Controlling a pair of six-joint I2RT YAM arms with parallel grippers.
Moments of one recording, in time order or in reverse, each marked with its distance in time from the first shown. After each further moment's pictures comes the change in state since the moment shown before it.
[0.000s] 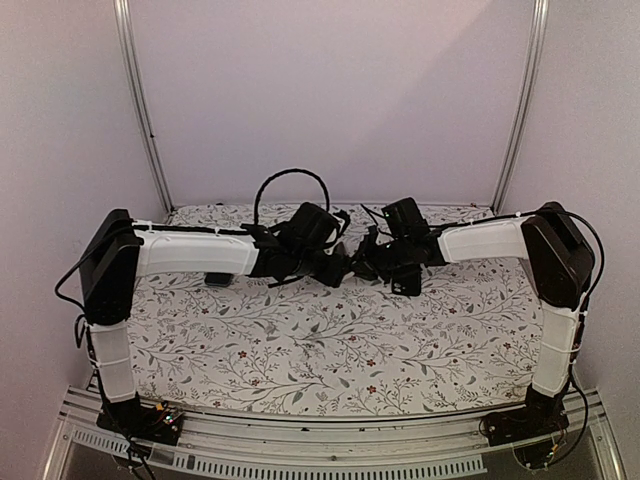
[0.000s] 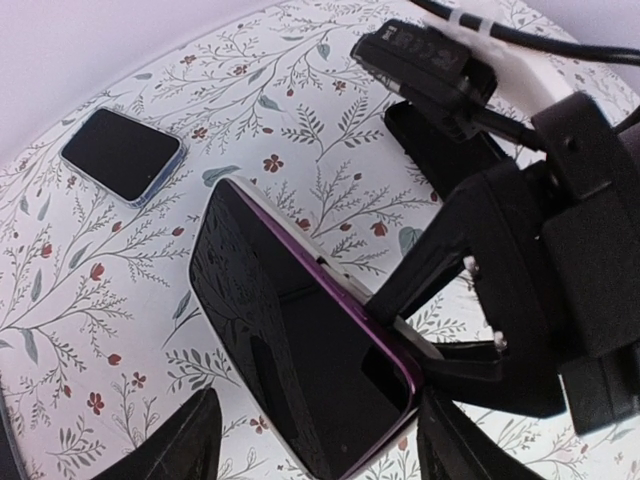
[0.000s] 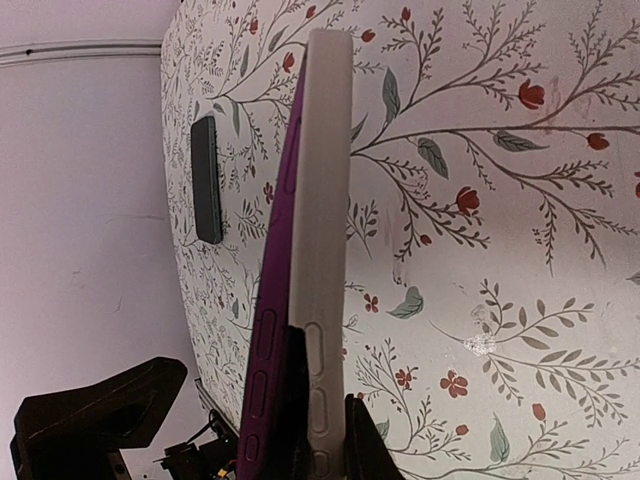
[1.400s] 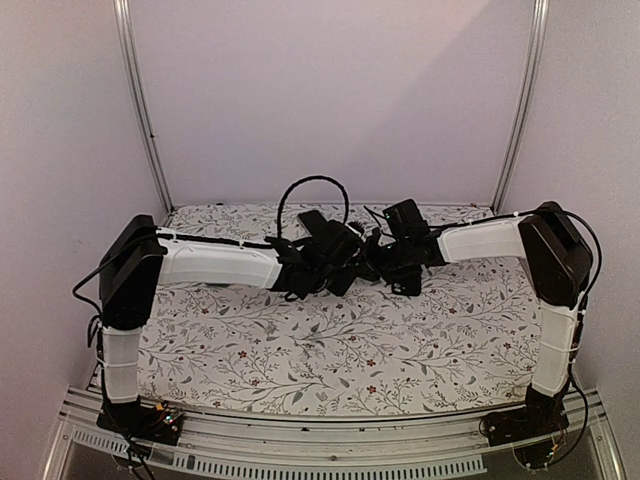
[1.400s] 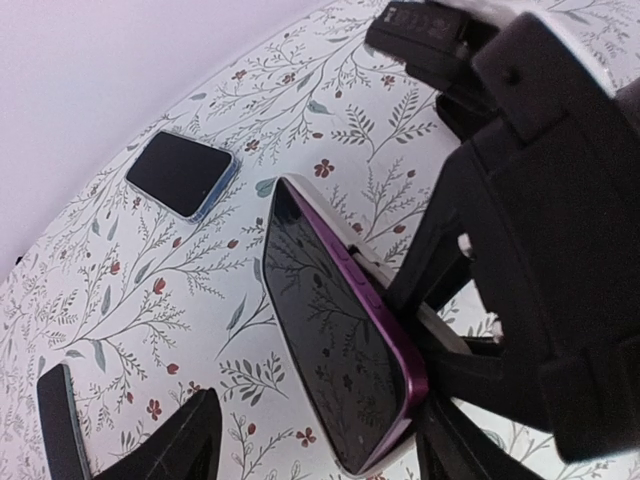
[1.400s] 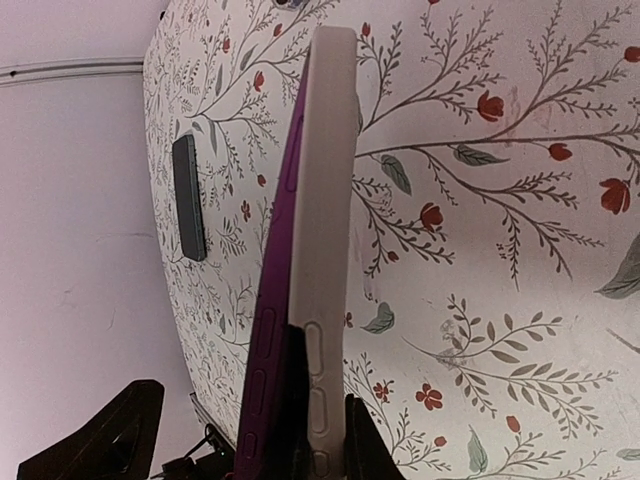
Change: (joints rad) left arm -0.077 0.094 0.069 -0.021 -0.285 0.094; right arm -0.008 0.008 0.002 -0.012 0.019 0.020
